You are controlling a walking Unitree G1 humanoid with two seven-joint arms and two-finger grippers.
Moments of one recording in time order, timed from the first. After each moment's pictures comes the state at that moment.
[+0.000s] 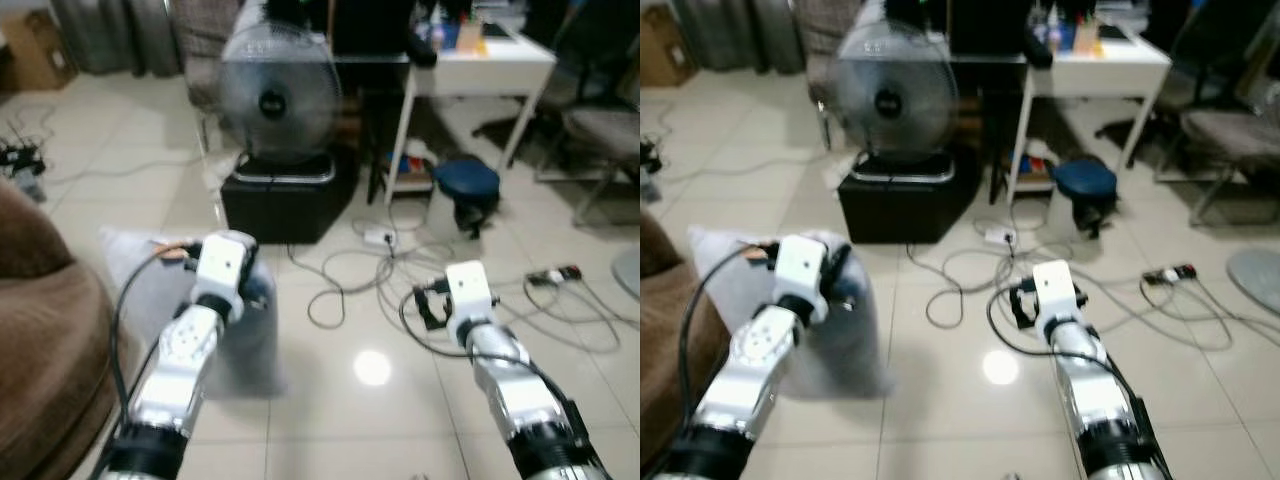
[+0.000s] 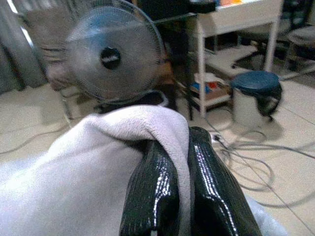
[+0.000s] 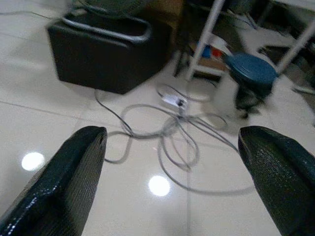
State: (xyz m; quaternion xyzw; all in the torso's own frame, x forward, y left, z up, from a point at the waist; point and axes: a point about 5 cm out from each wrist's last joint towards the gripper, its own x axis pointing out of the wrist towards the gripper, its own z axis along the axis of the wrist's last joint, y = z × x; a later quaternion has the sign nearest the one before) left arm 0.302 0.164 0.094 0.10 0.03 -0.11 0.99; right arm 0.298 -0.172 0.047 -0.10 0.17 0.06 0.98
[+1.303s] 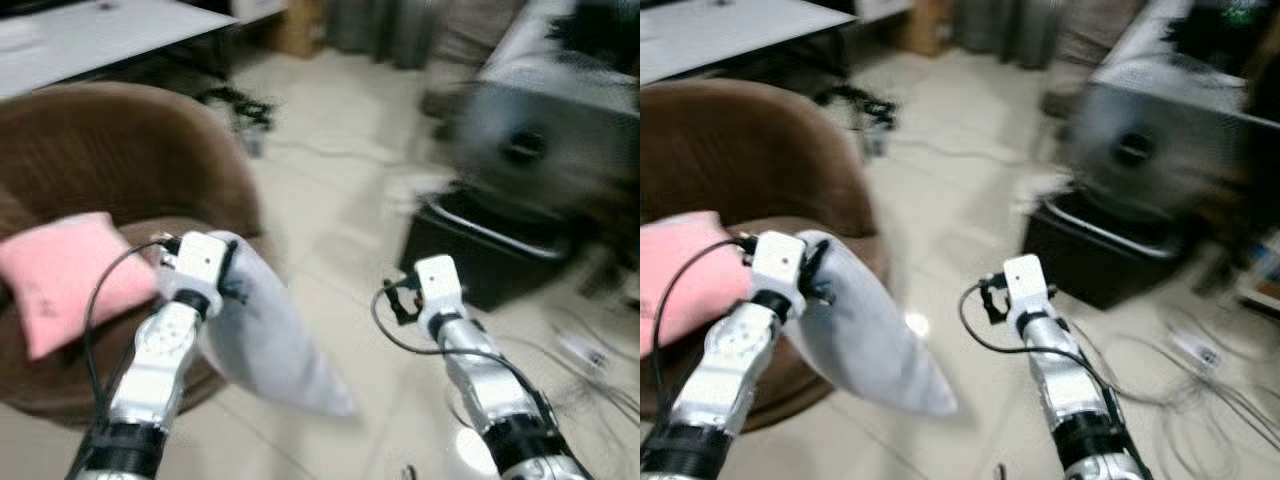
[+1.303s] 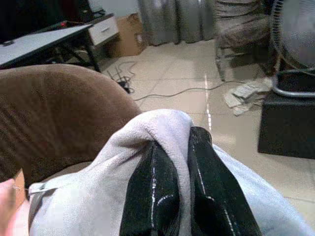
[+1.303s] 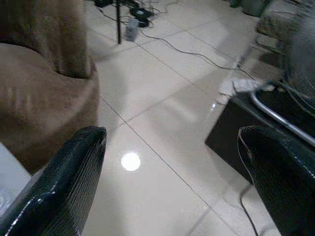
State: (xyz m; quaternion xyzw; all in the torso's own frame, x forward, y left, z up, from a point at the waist) left arm 0.302 0.179 0.096 0.12 0.03 -0.10 0.99; right arm 0.304 -0.147 0.048 -0.09 0.15 0.10 0.98
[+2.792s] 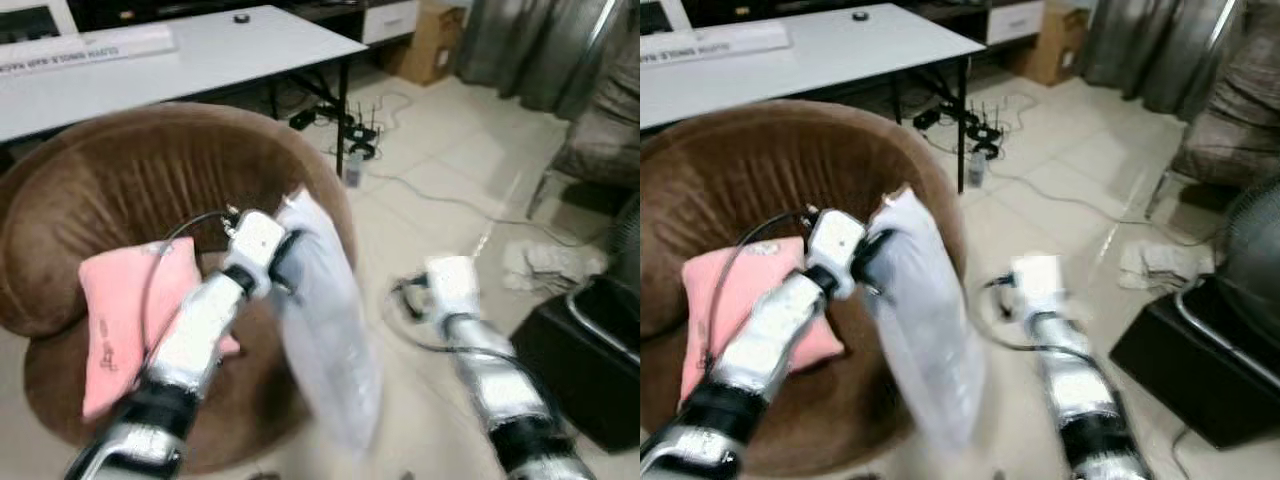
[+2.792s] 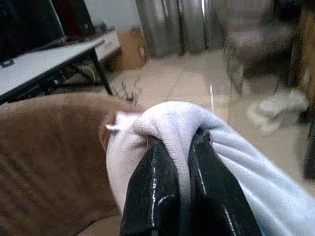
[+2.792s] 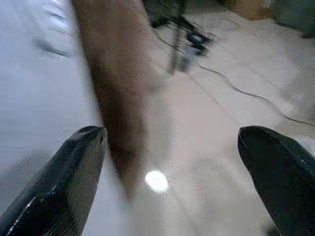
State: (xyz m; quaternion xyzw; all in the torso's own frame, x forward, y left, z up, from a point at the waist) left arm 0.329 0.136 0.114 0.14 0.00 -0.25 0.96; right arm 0.306 -0.141 0.053 -0.07 0.14 0.10 0.98
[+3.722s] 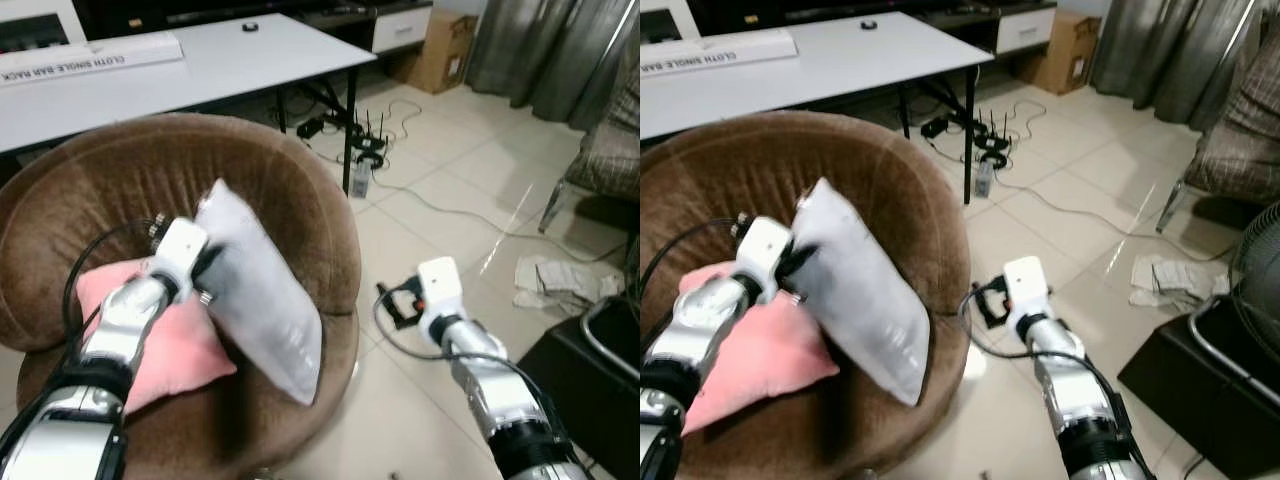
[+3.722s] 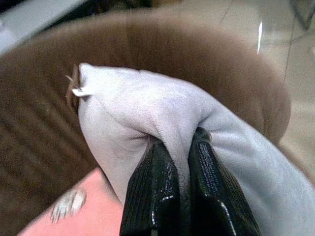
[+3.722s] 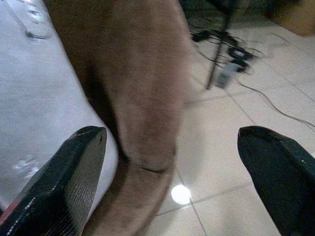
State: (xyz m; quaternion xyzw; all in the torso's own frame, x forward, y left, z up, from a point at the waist) left arm 0.330 0.244 0.081 0.20 0.13 -0.17 0.96; right arm 0.299 -0.136 0.053 -0.06 0.14 0.19 0.97
